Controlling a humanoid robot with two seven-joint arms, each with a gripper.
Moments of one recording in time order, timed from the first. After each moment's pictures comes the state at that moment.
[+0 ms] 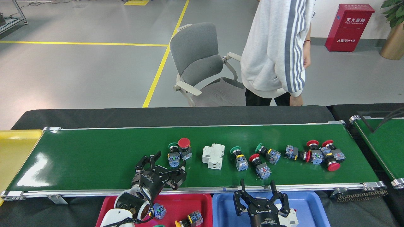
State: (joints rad) left arm -0.28 -0.07 -0.12 -1.26 -1.64 -0.27 -0.26; right arm 0.03 0.10 0.33 -1.48 1.42 0.35 -0.08
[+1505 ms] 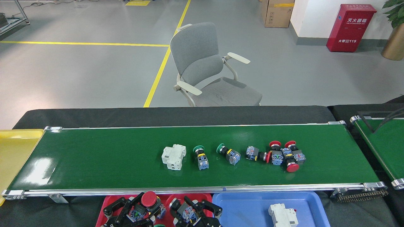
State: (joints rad) left arm 0.21 0.03 0.16 -1.73 -1.51 -0.78 -0.12; right arm 0.03 0.05 0.65 -1.56 1.45 -0.18 -0.04
